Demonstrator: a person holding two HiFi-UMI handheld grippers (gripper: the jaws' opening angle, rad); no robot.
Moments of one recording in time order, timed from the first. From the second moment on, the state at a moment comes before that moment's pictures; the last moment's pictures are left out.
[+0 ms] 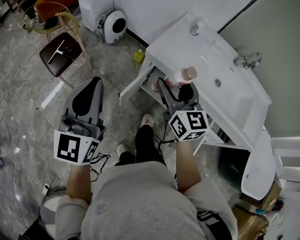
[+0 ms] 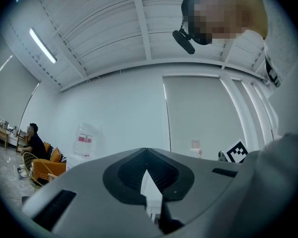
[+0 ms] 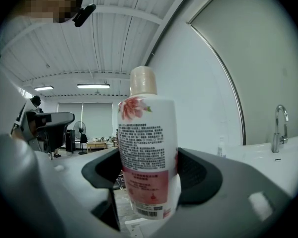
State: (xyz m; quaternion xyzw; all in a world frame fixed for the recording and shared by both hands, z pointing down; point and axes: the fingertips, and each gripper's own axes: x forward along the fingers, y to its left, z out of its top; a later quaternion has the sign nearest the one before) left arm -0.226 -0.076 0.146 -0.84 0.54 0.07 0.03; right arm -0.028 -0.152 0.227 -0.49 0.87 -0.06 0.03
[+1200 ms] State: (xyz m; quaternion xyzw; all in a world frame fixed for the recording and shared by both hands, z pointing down) left arm -0.119 -0.099 0.231 -0.86 0.51 0.05 -0.03; right arm 0.030 -0.121 0.303 -0.48 0.88 -0.08 0.01
